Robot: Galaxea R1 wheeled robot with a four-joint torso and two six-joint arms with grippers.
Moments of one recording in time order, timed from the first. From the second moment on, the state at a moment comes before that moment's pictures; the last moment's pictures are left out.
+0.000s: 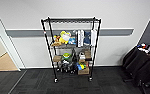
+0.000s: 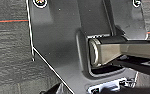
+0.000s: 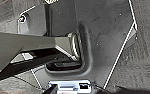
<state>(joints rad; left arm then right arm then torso) 1.45 2.93 -2.60 -0.09 0.02 0.13 -1.56 2.92 -2.51 0.05 0.13 0.01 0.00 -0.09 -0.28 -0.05</state>
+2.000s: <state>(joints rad) 1.34 2.65 -2.26 -0.15 0.05 0.10 -1.48 2.67 -2.17 0.06 0.10 0.03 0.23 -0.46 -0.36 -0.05</state>
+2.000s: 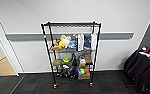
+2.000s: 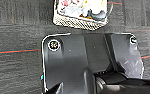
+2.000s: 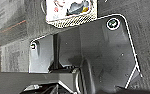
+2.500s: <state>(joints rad) 1.27 2.65 -2.25 -0.18 0.11 0.10 -1.40 2.65 -2.15 0.10 0.07 0.03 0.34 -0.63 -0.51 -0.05</state>
